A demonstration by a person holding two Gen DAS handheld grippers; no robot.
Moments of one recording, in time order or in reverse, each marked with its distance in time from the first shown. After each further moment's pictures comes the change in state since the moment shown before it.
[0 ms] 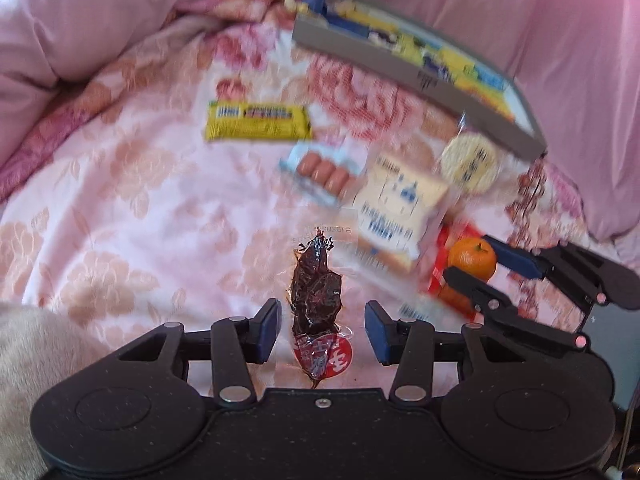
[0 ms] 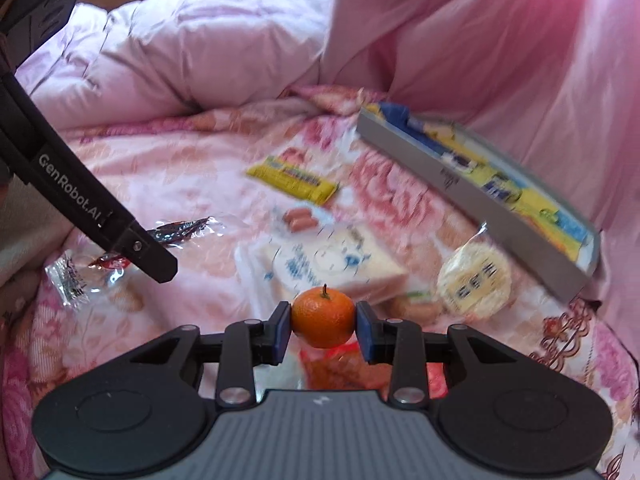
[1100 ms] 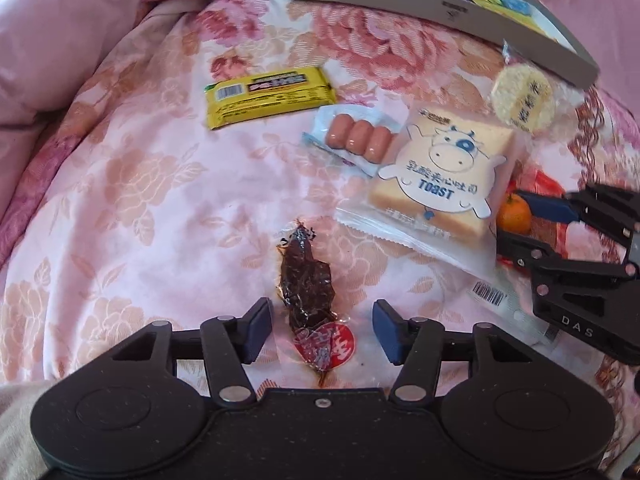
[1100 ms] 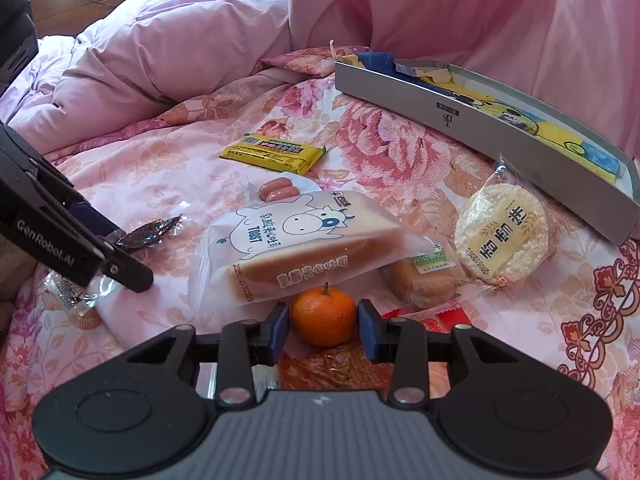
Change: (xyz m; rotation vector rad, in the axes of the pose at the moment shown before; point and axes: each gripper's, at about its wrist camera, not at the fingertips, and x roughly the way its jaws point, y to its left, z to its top) left arm 0.057 0.001 0.012 0.199 0.142 0.174; right arm 0.057 -0.032 -0.013 0.150 0.081 0.108
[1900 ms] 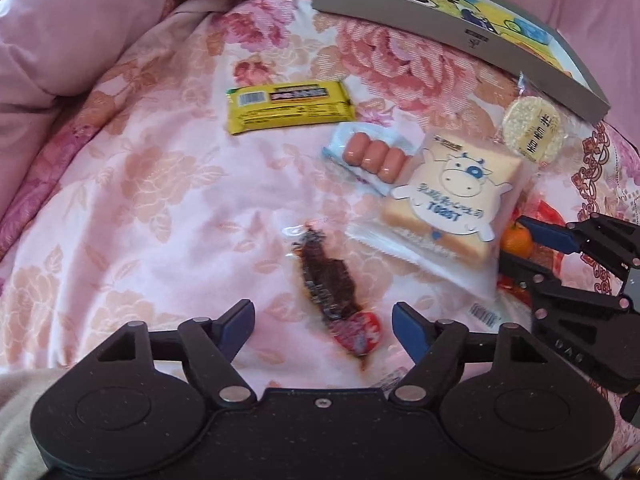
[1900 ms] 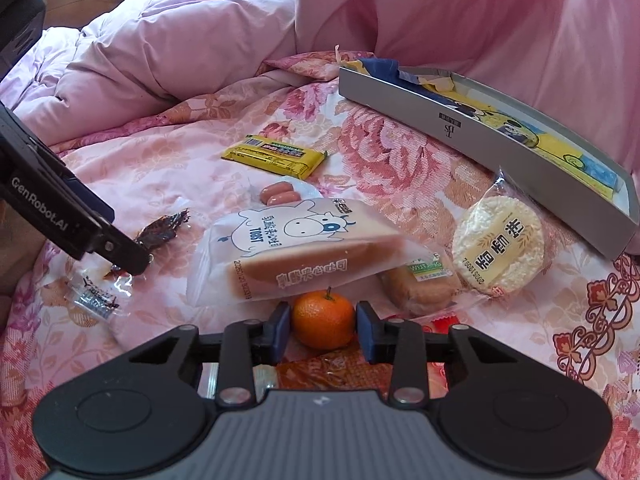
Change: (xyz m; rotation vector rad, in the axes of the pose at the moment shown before) left arm -0.008 0.007 0.008 -0.092 -0.013 -0.012; right arm -0.003 0.002 0.003 -0.034 -0.003 -0.014
